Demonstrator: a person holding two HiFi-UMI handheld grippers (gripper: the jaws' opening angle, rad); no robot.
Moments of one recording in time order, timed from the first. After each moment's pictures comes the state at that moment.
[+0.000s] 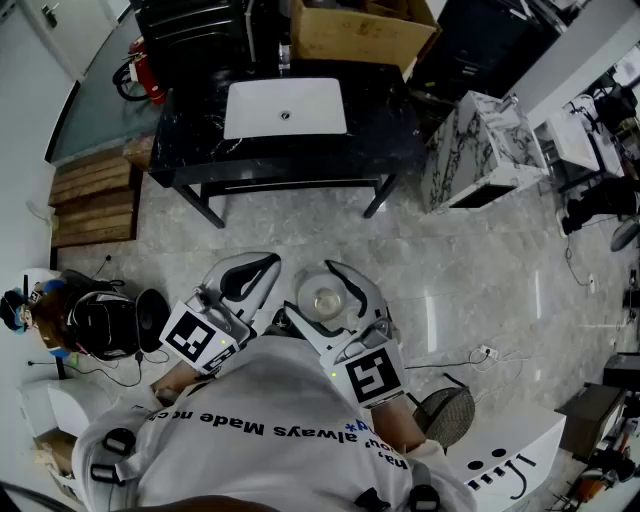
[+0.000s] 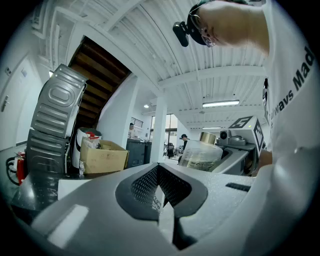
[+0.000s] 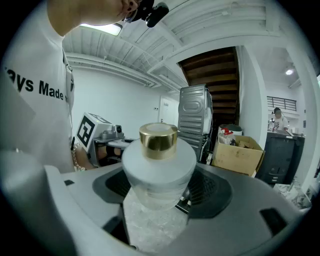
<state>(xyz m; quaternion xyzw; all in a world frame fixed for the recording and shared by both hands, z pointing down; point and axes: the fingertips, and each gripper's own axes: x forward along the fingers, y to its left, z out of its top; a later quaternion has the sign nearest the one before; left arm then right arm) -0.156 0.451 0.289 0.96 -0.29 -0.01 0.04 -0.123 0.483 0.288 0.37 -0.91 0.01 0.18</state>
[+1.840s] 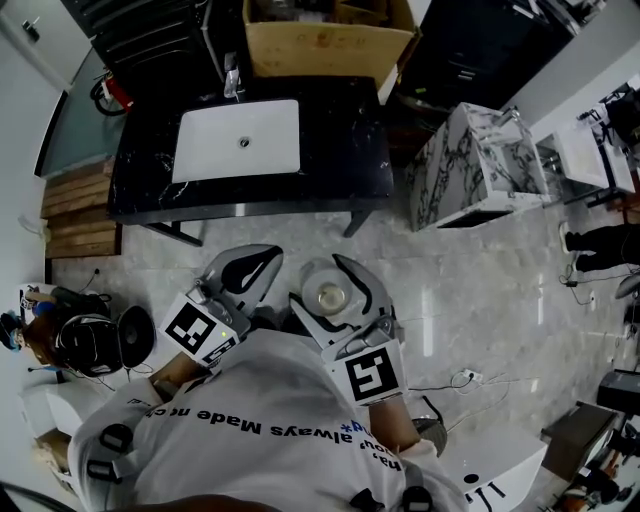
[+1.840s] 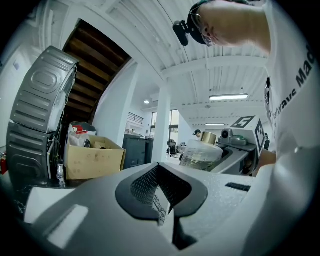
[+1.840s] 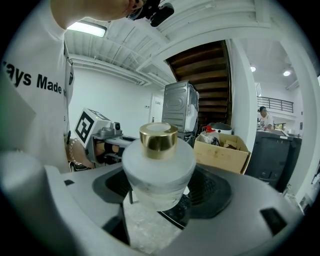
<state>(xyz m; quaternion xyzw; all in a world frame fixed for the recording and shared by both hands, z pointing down) 0.025 0.258 0.297 0.96 -0.29 0.01 0.05 0.064 0.290 0.297 0.38 -0.90 0.01 0.18</state>
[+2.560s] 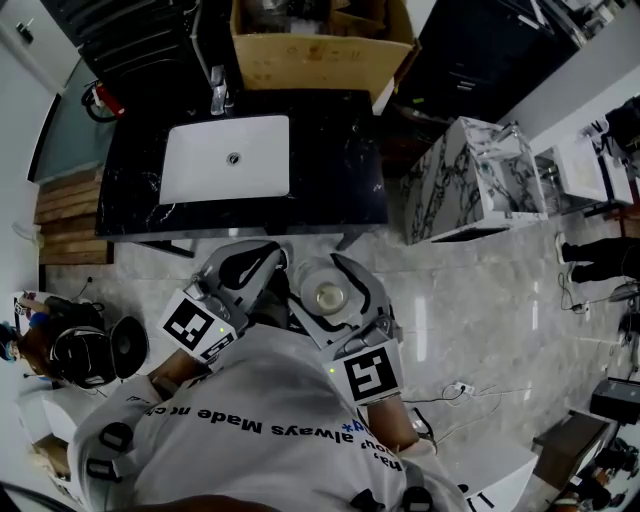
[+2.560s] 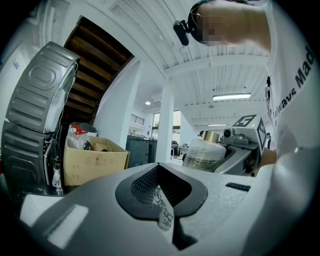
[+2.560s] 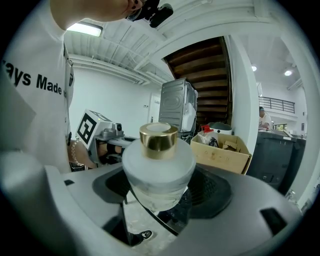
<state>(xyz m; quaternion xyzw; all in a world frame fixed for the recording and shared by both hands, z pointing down) 0.047 0.174 0.305 0.95 -0.30 0.01 0.05 0.087 0.211 0.303 0.38 -0.91 0.01 0.19</state>
